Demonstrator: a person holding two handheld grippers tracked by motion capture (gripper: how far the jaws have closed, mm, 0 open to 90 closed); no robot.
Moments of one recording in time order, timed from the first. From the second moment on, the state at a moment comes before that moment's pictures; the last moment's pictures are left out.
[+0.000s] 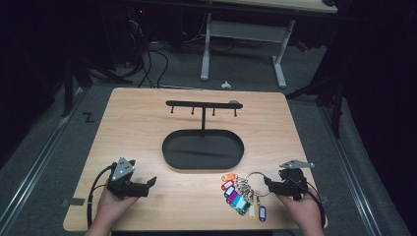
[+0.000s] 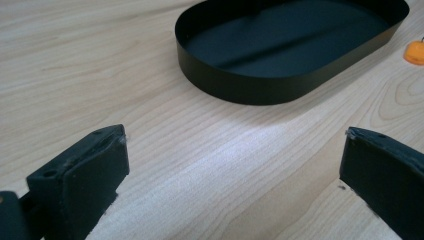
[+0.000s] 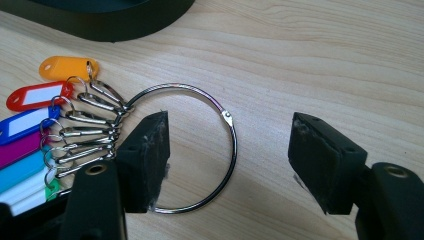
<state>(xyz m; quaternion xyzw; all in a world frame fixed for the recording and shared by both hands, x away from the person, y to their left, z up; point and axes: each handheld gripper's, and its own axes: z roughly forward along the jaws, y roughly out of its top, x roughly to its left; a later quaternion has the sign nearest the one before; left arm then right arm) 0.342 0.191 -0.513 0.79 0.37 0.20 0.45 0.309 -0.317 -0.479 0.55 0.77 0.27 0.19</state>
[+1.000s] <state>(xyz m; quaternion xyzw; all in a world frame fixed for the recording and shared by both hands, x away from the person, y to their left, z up) 0.340 0.194 -0.515 0.79 0.37 0.19 0.45 0.342 -0.306 -0.468 0.52 0.84 0.14 0.10</state>
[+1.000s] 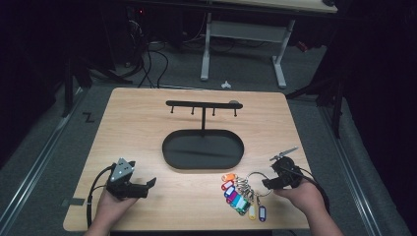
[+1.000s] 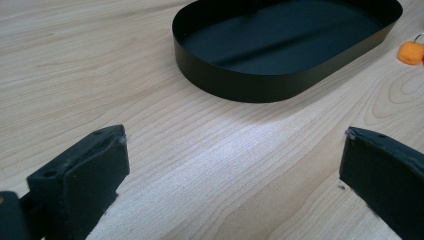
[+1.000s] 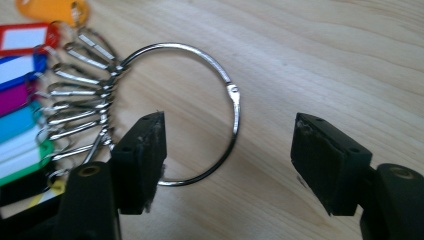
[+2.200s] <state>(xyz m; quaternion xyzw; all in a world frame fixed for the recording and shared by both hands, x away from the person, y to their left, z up) 0.341 0.199 -0.512 0.78 0.38 0.18 0.46 0.377 -0.291 -0.466 0.52 0.85 0.04 0.03</state>
